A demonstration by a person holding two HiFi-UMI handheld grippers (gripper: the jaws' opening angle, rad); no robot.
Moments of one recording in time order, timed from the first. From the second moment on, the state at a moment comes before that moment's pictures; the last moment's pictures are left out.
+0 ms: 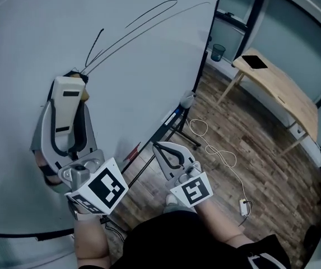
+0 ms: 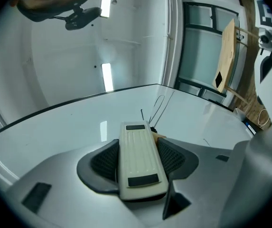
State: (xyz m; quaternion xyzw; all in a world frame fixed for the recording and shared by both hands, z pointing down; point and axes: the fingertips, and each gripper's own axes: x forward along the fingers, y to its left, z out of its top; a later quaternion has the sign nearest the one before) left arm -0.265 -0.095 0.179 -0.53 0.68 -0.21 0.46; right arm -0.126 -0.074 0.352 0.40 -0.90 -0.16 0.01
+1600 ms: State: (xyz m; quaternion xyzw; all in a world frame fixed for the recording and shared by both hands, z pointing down) left arm -0.328 -0.052 0.203 -0.45 0.75 -0.27 0.39; right arm -0.188 -0.109 0.388 0.22 -0.96 -0.14 0.01
